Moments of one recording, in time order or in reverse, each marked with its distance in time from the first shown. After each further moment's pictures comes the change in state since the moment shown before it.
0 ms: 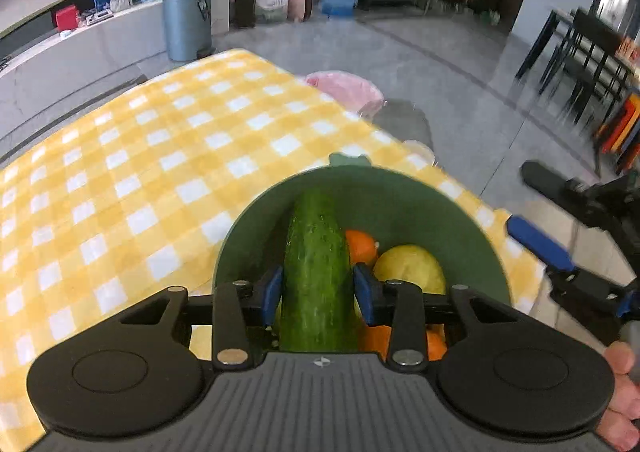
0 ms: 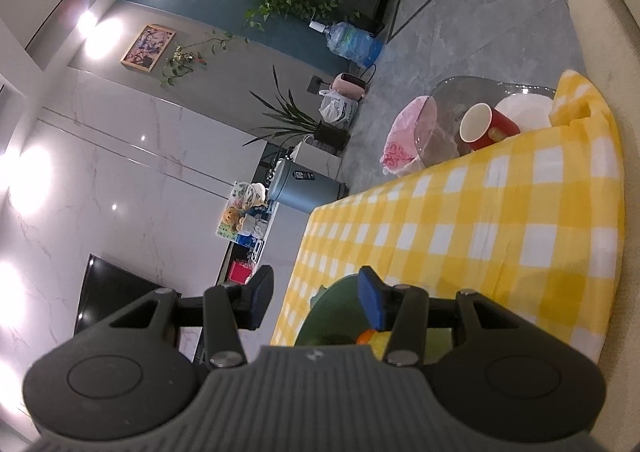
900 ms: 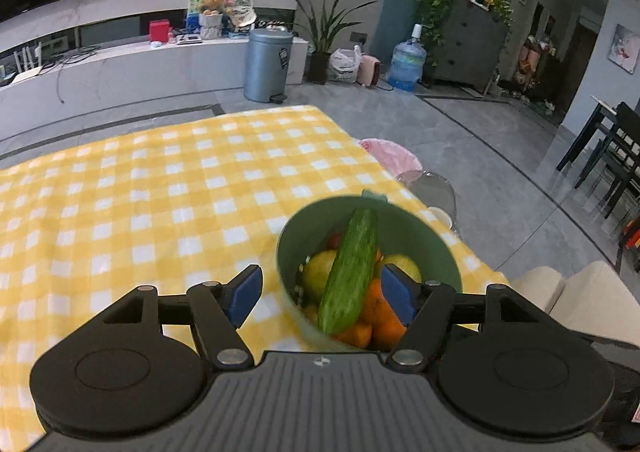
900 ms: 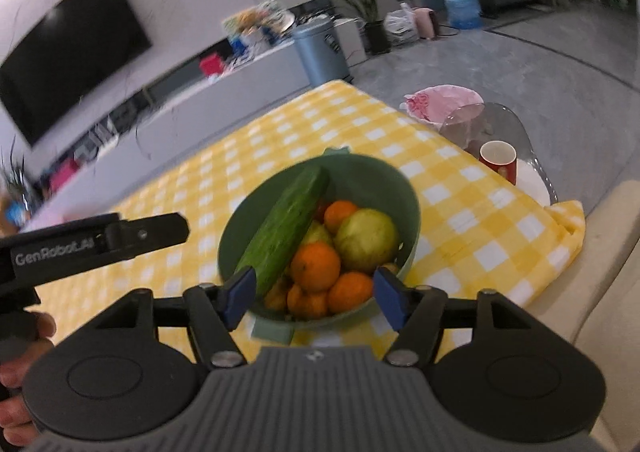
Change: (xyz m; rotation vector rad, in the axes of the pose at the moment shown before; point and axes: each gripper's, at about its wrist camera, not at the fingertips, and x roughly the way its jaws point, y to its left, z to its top) left arm -0.111 -0.015 -0.046 -0.213 -0.172 0.149; right arm -0.053 0.101 -0.060 -0.828 0.422 -0.241
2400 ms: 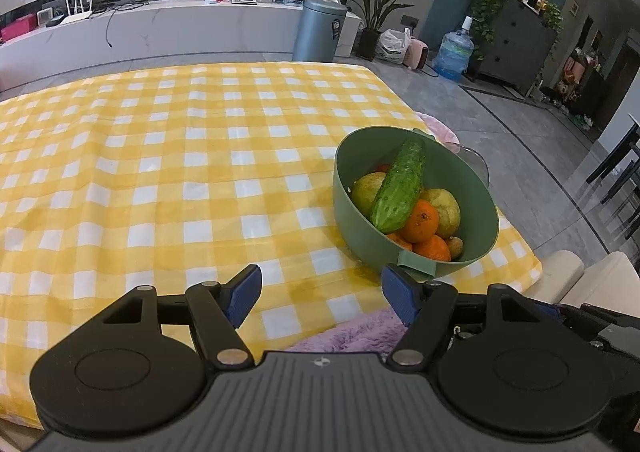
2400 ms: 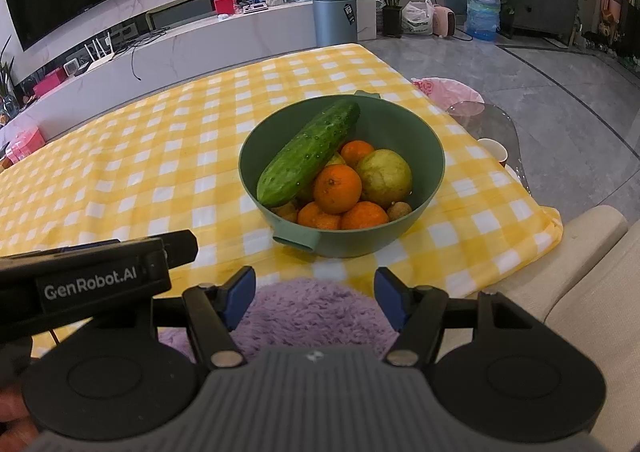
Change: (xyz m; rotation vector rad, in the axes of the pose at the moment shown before) left arm -0.022 0.019 -0.063 -0.139 0.060 0.076; right arm -0.003 0.052 -0.046 -0.212 0.092 -0.126
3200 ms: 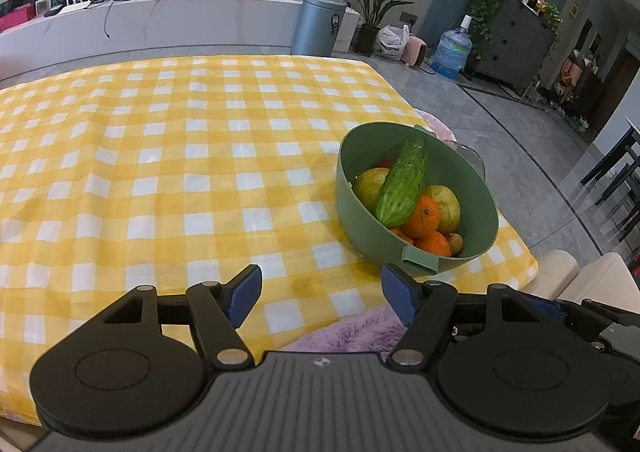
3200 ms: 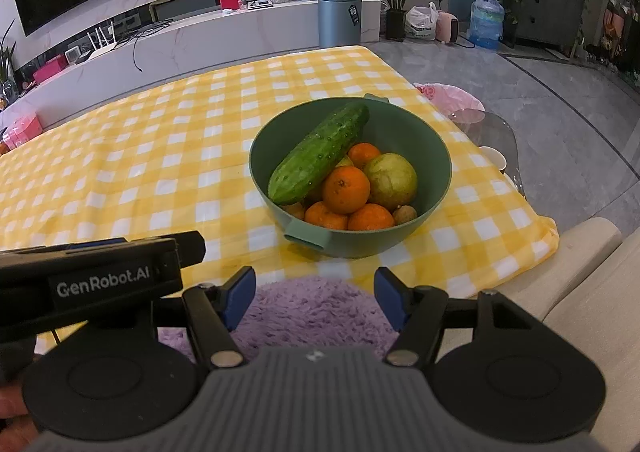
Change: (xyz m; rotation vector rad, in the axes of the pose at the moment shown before) left arm -0.003 0.009 0.000 -0.014 0.016 -0.019; right arm -0.004 0.014 -0.001 -0.045 0.001 -0.021
